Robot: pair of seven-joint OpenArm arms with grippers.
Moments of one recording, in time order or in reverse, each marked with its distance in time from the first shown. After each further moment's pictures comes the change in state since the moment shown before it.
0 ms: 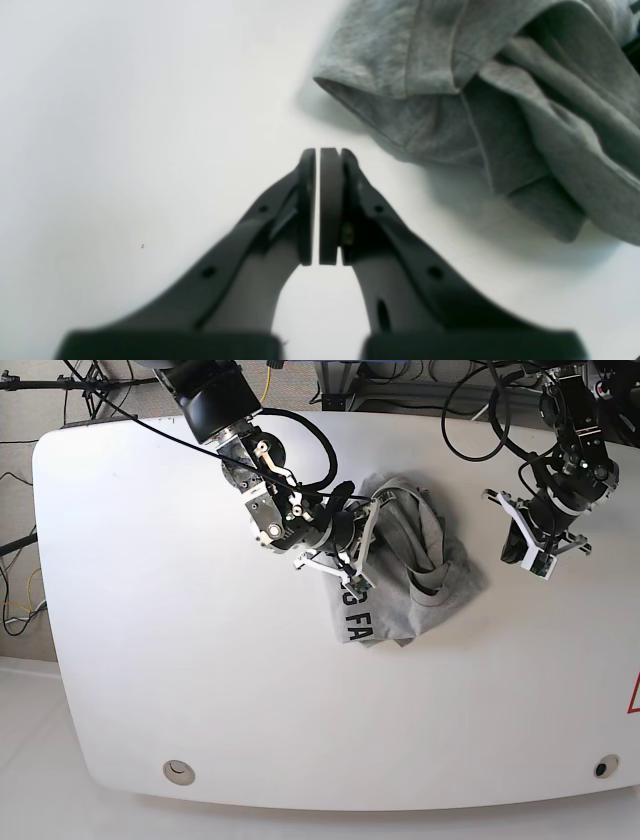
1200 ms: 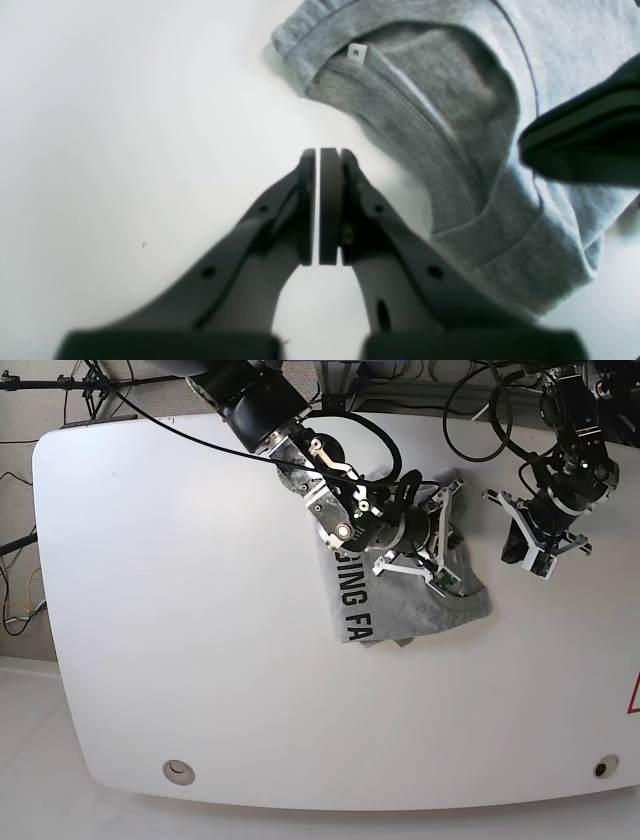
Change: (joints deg) left arm 0.0 0.0 0.0 0.0 0.0 0.0 0.0; right arm 4.7 -7.8 -9.0 -0.1 0.1 0.1 -0.9
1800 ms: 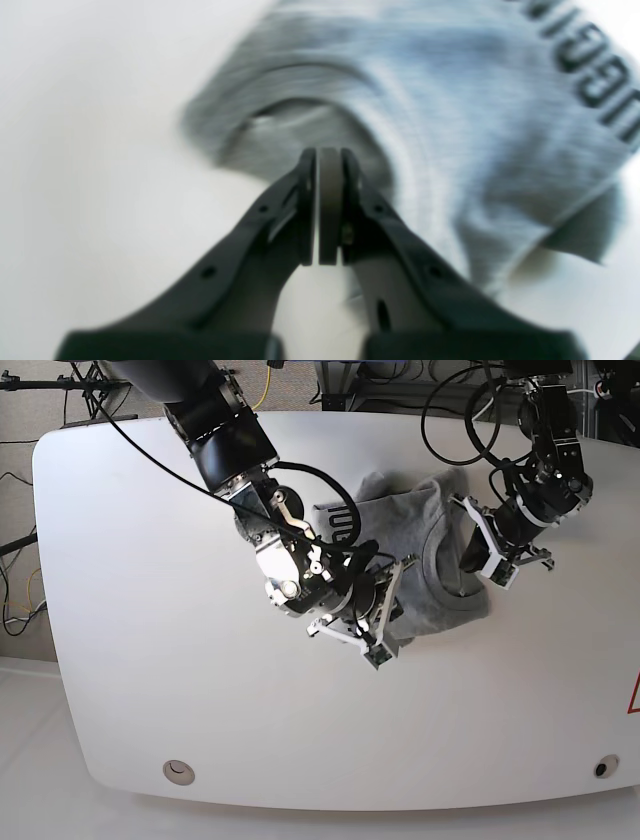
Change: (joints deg) left arm -2.7 2.7 10.1 0.2 -0.1 0.0 0.1; right arm 9.0 4.0 9.7 0.0 -0.2 -4.0 -3.5
